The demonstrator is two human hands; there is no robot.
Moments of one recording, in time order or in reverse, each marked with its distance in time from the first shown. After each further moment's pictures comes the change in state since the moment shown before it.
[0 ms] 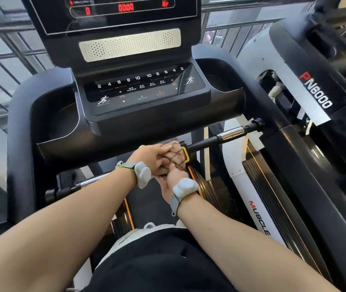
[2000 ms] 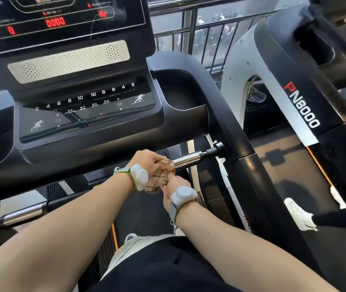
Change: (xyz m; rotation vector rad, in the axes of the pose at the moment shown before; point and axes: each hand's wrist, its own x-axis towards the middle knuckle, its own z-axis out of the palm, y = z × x) left_hand 0.177 0.133 0.046 -0.109 -0.071 -0.278; right_hand 0.155 -0.139 -0.137 -0.181 -0.101 0.006
